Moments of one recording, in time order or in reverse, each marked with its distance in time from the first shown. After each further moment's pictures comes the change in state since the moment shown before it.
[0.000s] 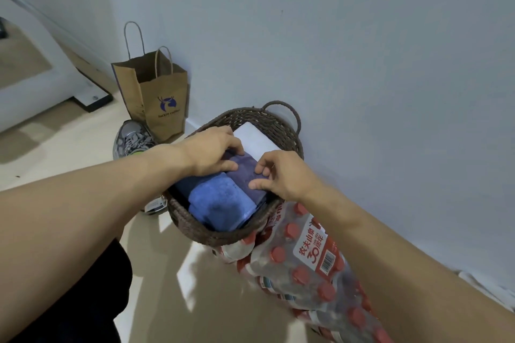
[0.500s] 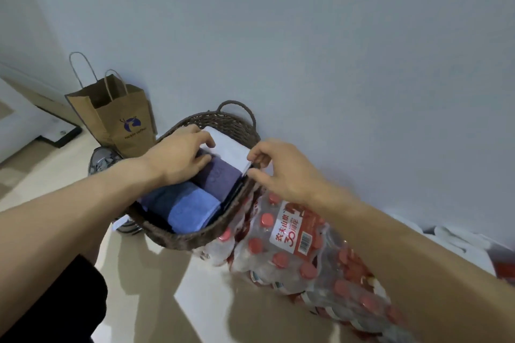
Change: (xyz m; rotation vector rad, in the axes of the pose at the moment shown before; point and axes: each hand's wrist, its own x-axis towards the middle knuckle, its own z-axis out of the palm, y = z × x) left_hand 0.004 0.041 -0.004 0.092 0.122 -0.011; right_hand -0.071 0.021 -0.039 0.058 0.243 -0.125
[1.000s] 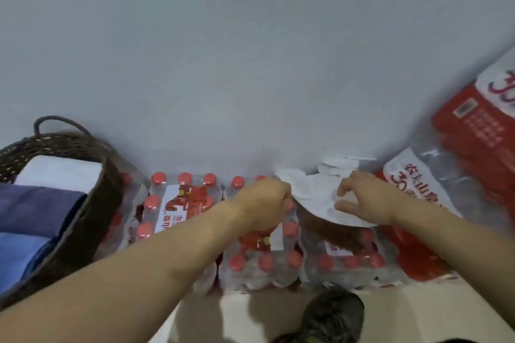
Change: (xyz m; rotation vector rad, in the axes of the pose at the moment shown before) left_hand 0.044 0.345 0.179 -0.060 -0.402 0.478; right_hand -0.325 0.201 -0.123 -0.375 -0.226 0.784
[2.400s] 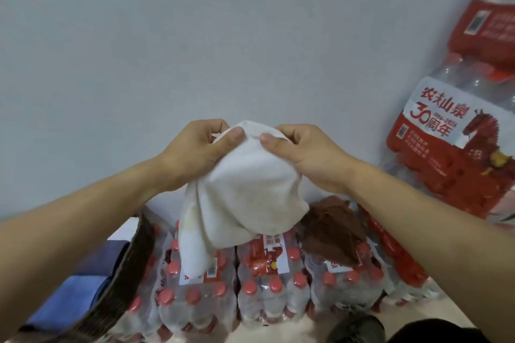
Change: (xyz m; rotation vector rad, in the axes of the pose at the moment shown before) left_hand -0.086 0.065 -0.204 -0.510 0.391 -0.004; right_hand -0.082 -0.109 -0.143 1.304 0.345 -0.408
